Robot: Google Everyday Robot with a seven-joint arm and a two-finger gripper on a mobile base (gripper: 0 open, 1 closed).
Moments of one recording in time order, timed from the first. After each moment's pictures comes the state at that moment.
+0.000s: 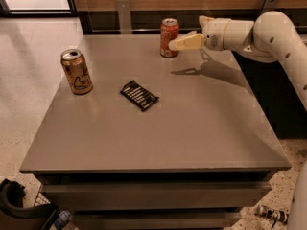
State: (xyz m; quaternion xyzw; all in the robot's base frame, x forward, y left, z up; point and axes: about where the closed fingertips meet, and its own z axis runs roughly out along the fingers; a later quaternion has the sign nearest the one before) arm 0.784 -0.114 0.913 -0.36 0.68 0.26 0.58
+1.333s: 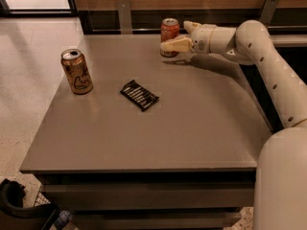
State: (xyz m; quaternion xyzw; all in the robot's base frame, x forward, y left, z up) arm 0.832 -0.093 0.878 -0.38 0.66 0.27 0.60
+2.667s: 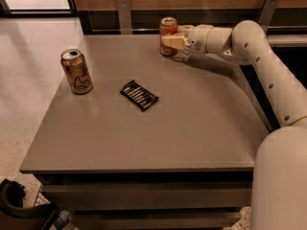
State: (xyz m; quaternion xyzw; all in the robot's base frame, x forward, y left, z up) arm 0.833 -0.079 0.874 -0.38 0.65 0.27 0.59
